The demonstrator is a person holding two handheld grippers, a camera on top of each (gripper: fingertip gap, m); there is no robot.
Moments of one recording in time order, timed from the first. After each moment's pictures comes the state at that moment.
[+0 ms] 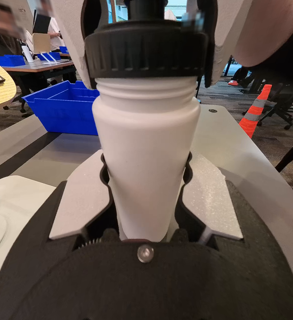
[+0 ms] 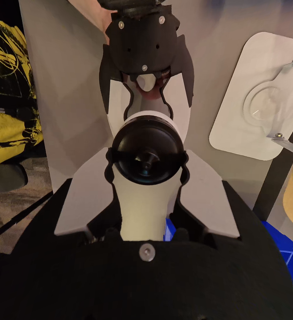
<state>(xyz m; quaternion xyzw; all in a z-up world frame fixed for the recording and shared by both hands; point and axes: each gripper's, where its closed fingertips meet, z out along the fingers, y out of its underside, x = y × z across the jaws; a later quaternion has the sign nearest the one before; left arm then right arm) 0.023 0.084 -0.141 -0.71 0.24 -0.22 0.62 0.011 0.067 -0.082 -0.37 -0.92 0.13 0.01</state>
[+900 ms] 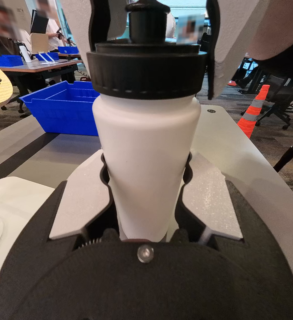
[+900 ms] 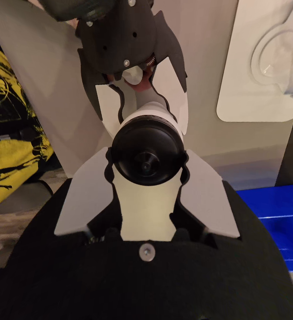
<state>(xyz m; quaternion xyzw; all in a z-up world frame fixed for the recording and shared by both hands) 0.025 0.083 -0.141 -0.71 0.24 -0.23 0.62 0.015 0.065 -0.086 -0.48 -0.87 0.07 0.00</state>
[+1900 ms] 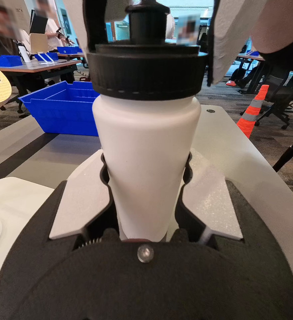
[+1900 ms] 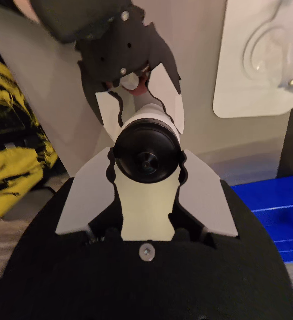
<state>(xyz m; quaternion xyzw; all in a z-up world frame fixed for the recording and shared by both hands) 0.026 0.083 -0.141 -0.71 0.24 -0.23 0.62 0.011 0.063 -0.077 -0.51 -0.86 0.07 0.01</state>
